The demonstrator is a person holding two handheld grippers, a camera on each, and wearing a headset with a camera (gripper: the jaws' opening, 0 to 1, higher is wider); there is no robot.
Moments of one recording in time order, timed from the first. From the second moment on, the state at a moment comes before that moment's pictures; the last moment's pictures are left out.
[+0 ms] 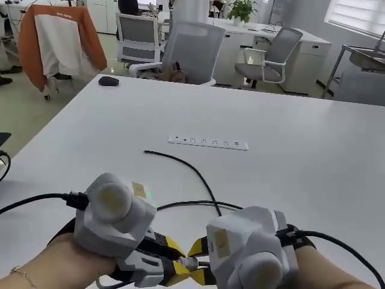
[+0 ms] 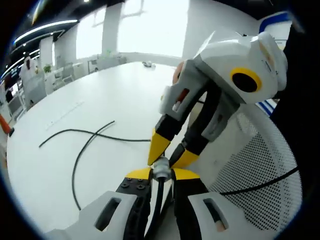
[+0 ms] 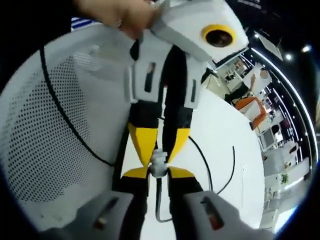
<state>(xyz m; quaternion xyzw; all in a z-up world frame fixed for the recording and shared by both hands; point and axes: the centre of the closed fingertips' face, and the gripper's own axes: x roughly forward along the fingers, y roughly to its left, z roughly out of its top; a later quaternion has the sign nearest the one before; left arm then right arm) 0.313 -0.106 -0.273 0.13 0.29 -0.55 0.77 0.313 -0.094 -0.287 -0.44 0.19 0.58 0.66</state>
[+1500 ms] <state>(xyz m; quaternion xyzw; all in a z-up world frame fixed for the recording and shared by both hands) 0.323 -0.095 -0.304 0.34 0.22 -0.51 0.76 0.334 -0.127 -0.329 -0.40 0.29 0.49 0.72</state>
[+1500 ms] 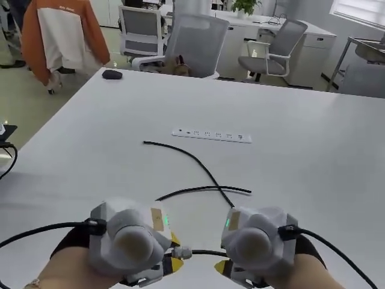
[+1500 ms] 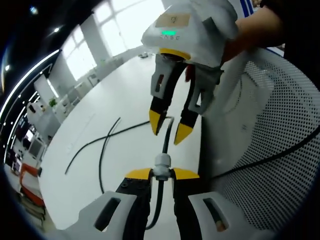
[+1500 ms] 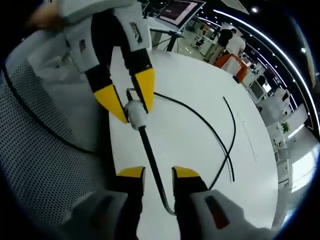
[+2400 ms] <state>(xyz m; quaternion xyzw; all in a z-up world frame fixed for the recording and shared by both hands) 0.330 -0.094 -0.301 0.34 0.22 -0.51 0.76 0.339 -0.147 -0.341 -0.39 0.33 0.47 0.72</state>
